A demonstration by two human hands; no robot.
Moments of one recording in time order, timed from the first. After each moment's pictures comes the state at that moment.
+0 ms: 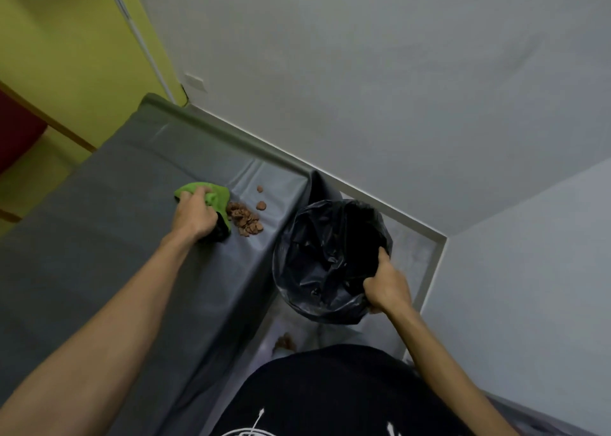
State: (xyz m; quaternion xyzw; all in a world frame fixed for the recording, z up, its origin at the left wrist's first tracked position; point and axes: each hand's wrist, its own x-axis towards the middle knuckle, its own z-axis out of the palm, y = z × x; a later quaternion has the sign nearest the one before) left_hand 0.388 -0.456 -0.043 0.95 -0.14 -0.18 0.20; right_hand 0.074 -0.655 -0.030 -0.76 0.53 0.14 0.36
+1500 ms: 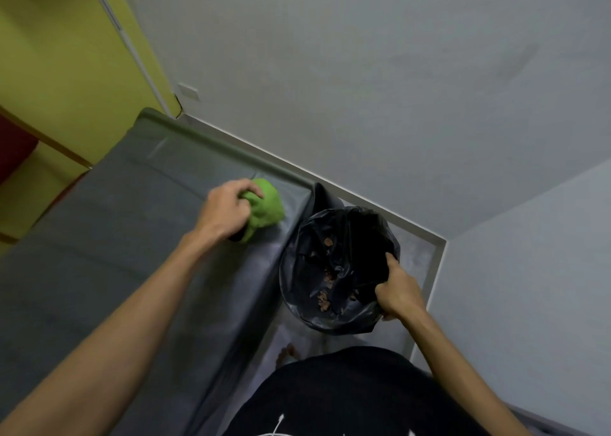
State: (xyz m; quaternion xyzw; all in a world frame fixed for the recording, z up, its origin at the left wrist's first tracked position) left_hand 0.381 -0.503 0.001 0.89 -0.31 -0.14 0.32; right_hand 0.083 -0.667 -0.035 -0.74 0.55 0.15 0.36
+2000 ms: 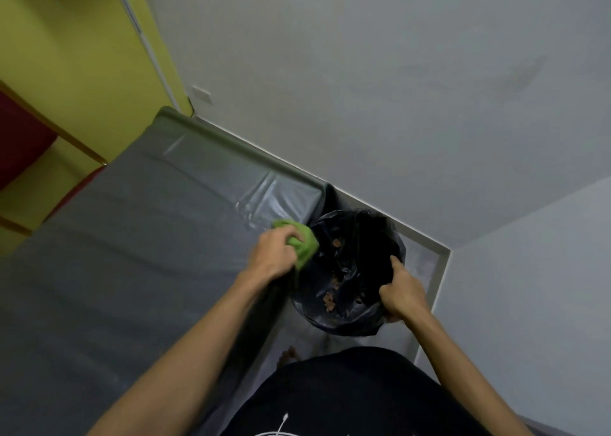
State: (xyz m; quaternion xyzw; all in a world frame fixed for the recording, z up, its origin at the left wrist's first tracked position) left_hand 0.290 -0.505 -0.034 0.88 -0.27 -0.28 0.27; right_hand 0.084 -0.659 -0.029 -0.75 0.54 0.14 0.36
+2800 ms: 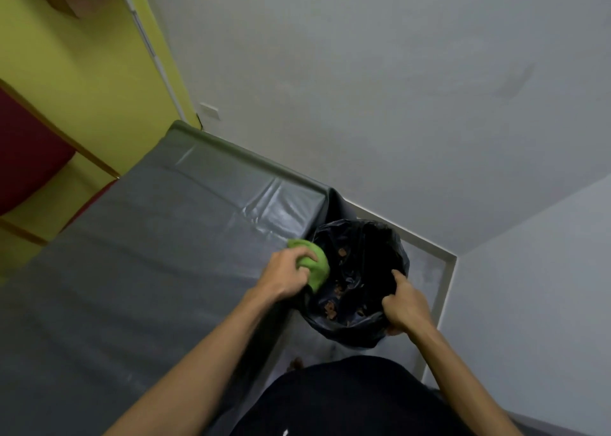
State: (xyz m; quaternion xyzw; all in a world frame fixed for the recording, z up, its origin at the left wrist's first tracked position) left_hand 0.260 -0.484 -0.037 0.86 -0.29 -0.32 0.28; right_hand 0.067 -0.633 -0.022 -0.74 0.55 0.12 0.38
